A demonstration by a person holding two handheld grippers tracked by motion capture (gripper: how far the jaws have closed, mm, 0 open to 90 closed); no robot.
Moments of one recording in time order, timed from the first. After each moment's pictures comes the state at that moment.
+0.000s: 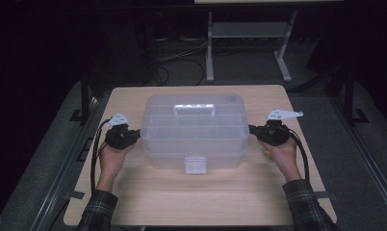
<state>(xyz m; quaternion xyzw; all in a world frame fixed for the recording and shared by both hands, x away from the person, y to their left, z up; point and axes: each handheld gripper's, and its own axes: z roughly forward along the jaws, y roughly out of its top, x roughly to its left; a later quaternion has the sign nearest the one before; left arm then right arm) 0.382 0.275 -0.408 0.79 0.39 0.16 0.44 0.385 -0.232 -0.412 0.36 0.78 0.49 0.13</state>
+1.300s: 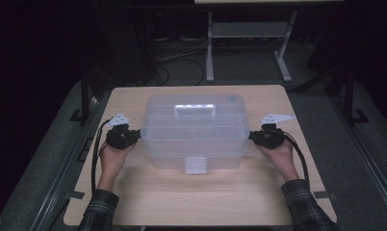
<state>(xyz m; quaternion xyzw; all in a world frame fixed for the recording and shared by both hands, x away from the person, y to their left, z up) 0.382 0.272 -0.410 0.79 0.39 0.16 0.45 0.391 -0.227 -0.436 0.36 0.80 0.47 0.11</state>
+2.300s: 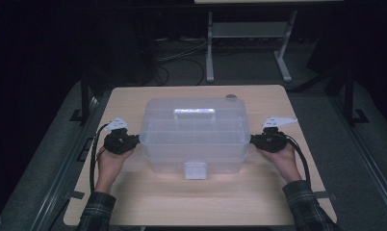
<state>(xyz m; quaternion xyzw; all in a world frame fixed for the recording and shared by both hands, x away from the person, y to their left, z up) 0.365 0.274 -0.409 0.79 0.39 0.14 0.44 0.377 -0.228 -0.432 0.35 0.80 0.47 0.10</state>
